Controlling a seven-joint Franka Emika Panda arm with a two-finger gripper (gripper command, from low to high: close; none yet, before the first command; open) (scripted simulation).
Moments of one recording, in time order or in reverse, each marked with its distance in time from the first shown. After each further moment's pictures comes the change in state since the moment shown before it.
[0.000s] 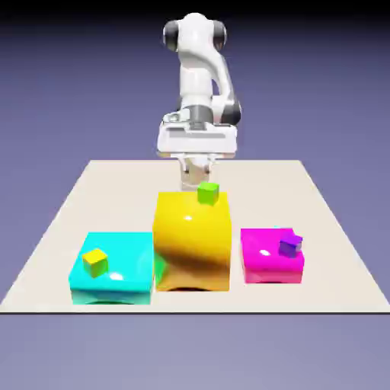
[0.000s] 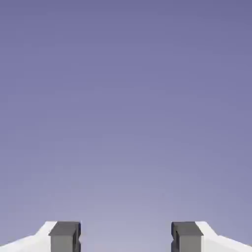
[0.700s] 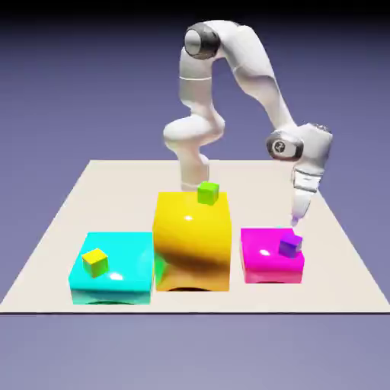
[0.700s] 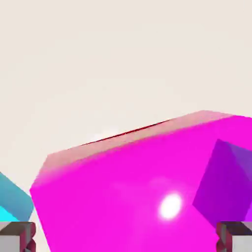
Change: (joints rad) arm 0.767 0.646 0.141 0.268 -0.480 -0.686 -0.188
